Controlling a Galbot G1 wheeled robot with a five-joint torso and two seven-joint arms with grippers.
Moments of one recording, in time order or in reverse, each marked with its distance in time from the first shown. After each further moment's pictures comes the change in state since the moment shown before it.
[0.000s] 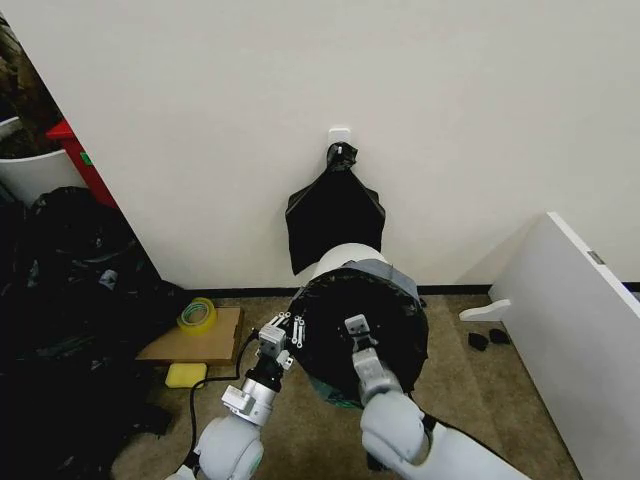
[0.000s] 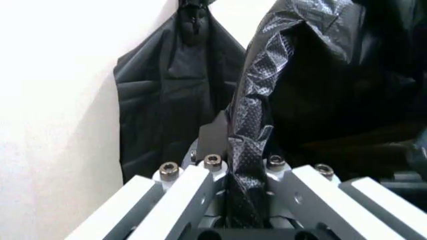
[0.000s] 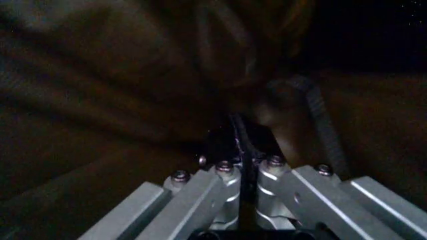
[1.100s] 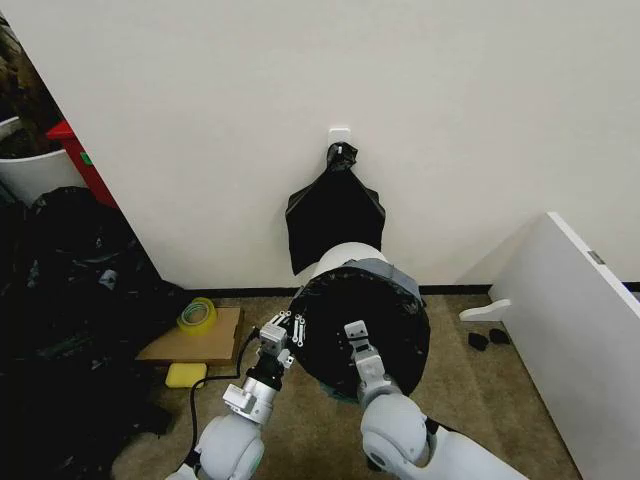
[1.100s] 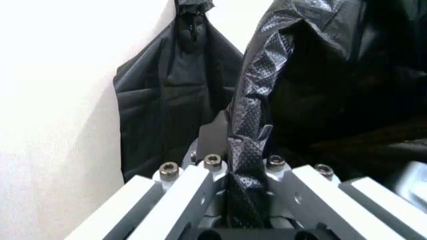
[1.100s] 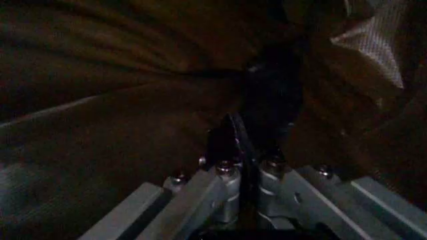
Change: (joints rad) left arm 0.004 -0.003 -0.006 -0.010 0.028 0.002 0.002; right arm 0.065 0.015 -0.005 0.019 0.332 -0.208 0.088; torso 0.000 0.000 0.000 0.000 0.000
